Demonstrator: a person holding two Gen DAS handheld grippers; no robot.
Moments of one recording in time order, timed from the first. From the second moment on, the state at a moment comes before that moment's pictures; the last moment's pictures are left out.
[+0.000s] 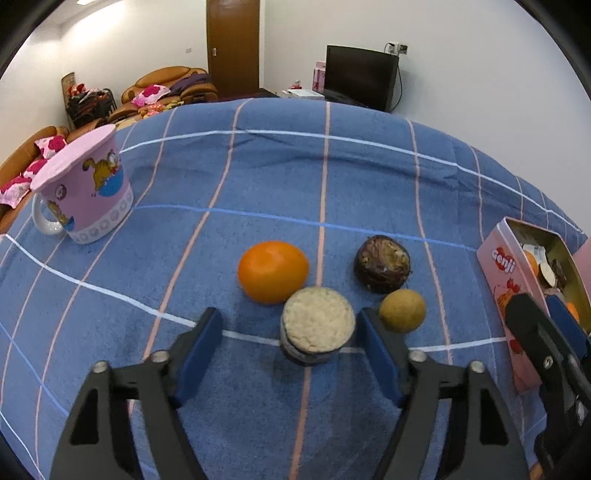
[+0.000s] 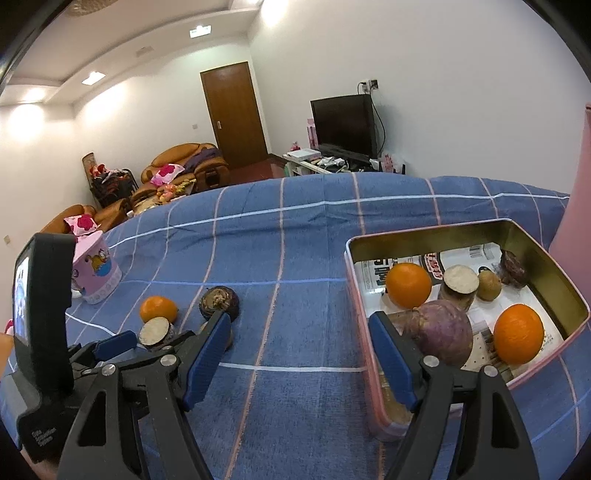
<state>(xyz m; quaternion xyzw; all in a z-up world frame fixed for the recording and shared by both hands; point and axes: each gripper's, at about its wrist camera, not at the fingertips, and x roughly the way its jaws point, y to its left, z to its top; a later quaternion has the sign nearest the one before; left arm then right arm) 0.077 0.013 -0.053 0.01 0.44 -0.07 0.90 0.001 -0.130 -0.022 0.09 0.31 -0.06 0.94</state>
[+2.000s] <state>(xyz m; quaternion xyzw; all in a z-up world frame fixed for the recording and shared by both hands) 0.039 0.024 -0.018 0.07 0.32 -0.07 0.94 -0.021 -0.084 -0.007 0.00 0.26 -0.02 0.97</state>
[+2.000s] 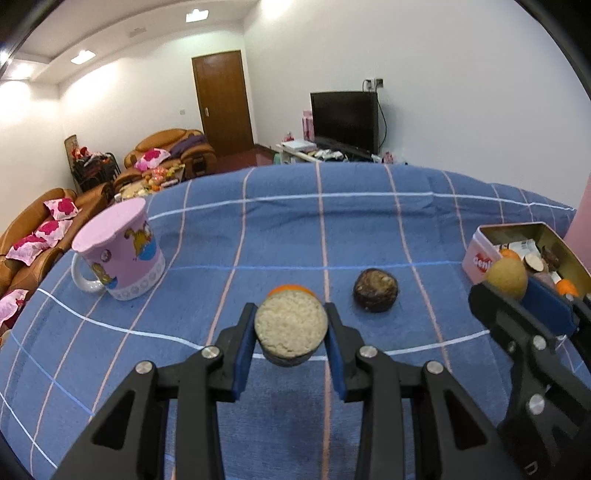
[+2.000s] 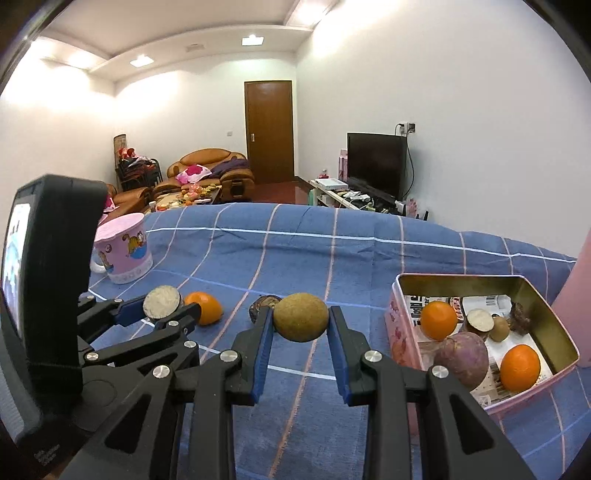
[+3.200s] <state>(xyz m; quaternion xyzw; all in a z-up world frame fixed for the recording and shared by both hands) -0.007 -0.046 -0.010 0.07 0.28 -0.07 0.95 -0.060 -0.163 -0.007 0.02 0.26 -0.06 0.96</state>
